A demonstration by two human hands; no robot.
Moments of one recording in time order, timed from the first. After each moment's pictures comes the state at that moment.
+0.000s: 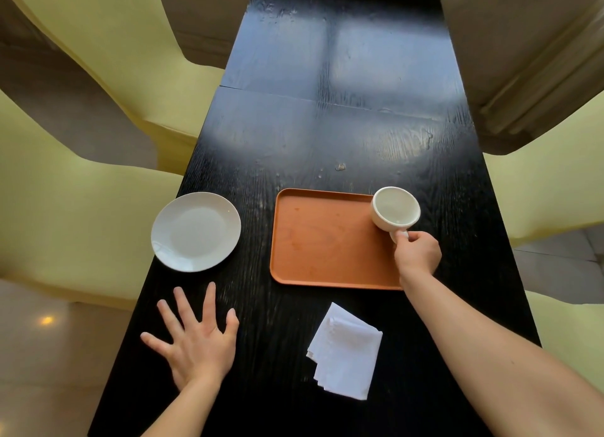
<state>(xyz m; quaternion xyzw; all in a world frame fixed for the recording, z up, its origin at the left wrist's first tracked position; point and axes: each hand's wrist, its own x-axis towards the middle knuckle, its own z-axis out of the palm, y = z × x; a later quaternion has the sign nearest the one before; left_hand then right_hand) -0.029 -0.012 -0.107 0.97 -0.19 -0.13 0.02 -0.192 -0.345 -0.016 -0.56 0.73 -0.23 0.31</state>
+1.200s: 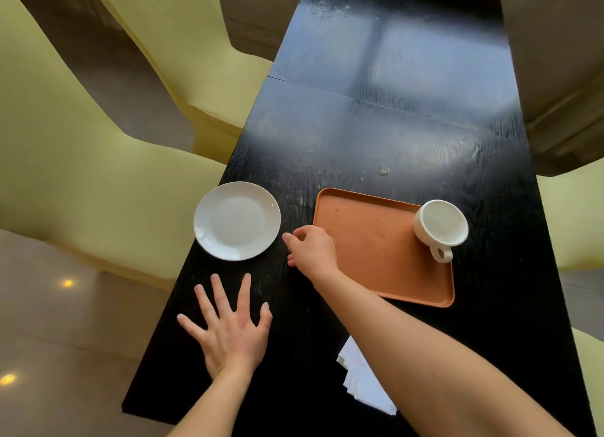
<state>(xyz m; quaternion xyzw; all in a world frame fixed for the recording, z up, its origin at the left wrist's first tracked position) -0.028 -0.012 -0.108 0.97 -0.20 -0.11 0.05 -0.014 -0.204 -0.033 -0.75 0.49 0.00 0.46</state>
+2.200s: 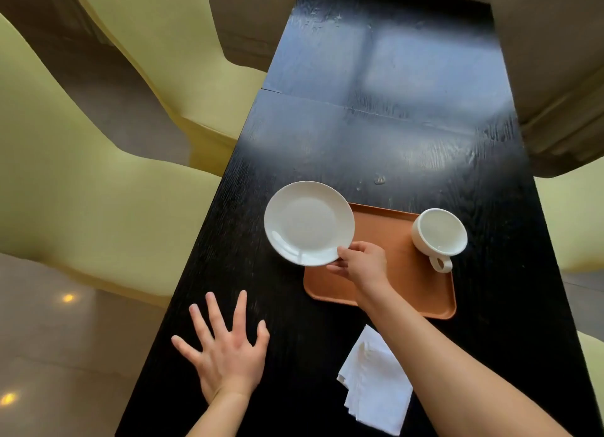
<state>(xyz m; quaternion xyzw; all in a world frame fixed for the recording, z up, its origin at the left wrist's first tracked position) -0.029 -0.012 -0.112 0.97 -0.20 -0.11 0.06 -0.074 -0.261 -0.017 -0.50 0.59 -0.14 0.62</state>
